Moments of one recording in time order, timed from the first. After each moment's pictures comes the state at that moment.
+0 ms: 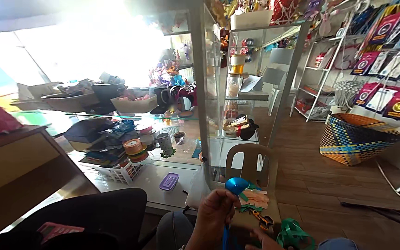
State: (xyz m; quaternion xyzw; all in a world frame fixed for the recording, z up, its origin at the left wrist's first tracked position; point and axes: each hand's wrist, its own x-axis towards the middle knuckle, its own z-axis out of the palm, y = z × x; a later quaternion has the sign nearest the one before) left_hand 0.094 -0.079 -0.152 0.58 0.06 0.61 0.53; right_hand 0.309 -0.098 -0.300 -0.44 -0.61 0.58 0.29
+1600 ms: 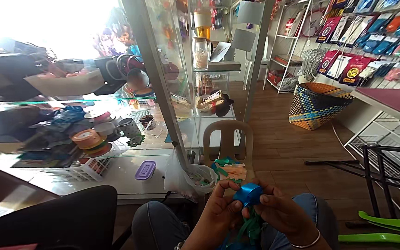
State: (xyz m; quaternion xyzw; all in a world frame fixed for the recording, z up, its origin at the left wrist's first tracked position) left_hand 0.132 -0.094 -0.181 0.57 0.09 0.42 0.70; right_hand 0.333 -0.110 -0.189 -0.07 -0.45 0.70 0.55
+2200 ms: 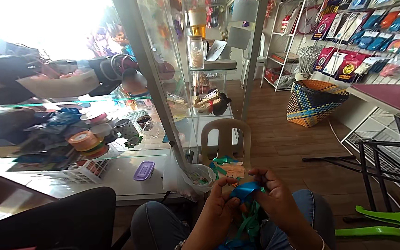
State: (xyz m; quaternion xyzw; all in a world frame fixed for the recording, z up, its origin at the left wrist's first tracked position) left_hand 0.136 -0.098 -0.178 0.66 0.19 0.43 0.59; right_hand 0.318 -0.120 -0.171 -0.41 -0.55 0.36 0.63
